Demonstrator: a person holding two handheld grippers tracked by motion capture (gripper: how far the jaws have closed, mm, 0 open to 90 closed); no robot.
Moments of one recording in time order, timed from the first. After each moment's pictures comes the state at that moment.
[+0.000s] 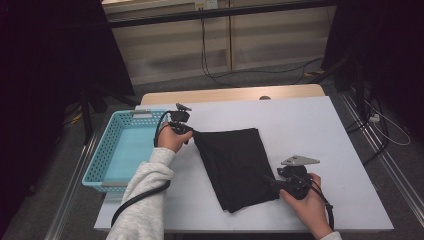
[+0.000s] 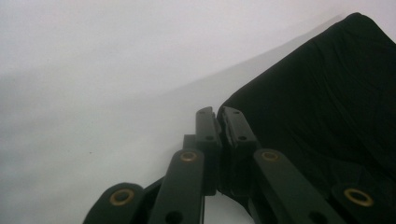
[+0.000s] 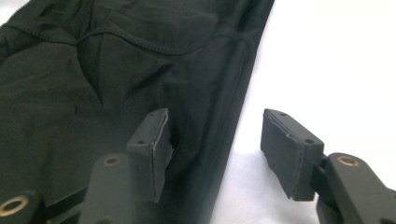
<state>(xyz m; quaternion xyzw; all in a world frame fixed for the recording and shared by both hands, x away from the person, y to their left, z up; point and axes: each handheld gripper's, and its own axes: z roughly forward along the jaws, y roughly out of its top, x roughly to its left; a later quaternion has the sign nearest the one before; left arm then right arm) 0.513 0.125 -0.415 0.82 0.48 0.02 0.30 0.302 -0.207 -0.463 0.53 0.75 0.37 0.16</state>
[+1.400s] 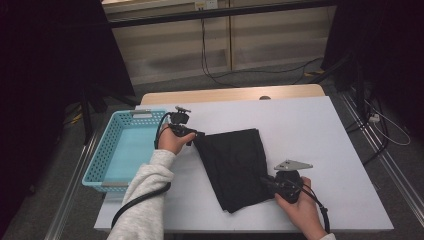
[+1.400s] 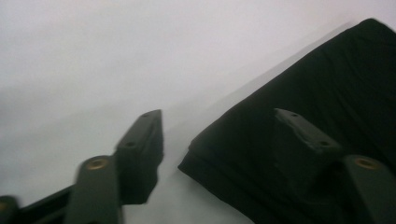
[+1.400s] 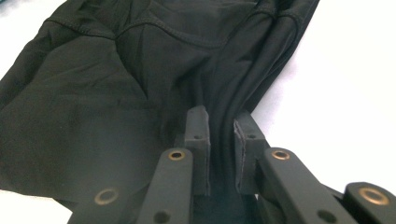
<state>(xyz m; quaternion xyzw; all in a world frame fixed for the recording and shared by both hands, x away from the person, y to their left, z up) 0.512 0.128 -0.428 0.82 0.46 0.04 0.32 0.294 -0.188 -0.467 0.51 0.75 0.39 0.15</state>
